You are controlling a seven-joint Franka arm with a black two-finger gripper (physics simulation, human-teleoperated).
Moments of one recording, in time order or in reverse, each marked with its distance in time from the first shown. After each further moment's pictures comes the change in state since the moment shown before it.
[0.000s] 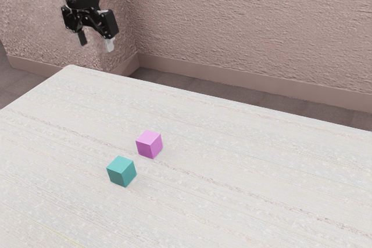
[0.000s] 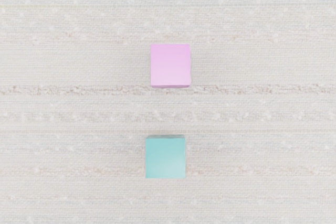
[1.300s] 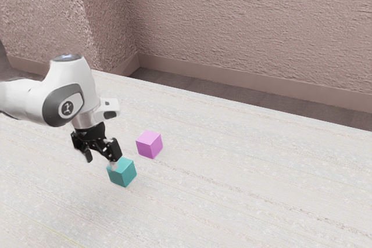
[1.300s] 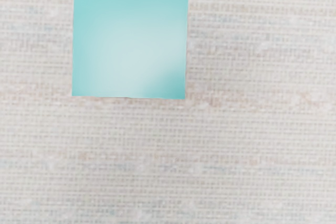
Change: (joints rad) arm -0.107 -0.173 0.139 -1.040 -0.068 0.805 -0.003
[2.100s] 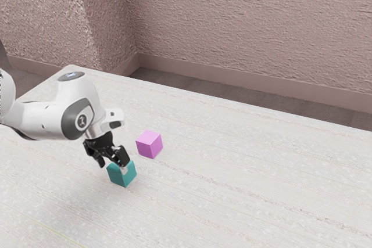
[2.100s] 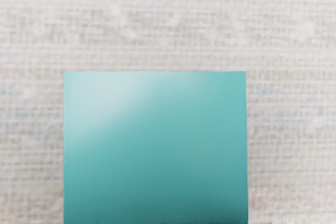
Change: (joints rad) arm 0.001 0.200 0.026 0.047 -0.125 0.188 0.202
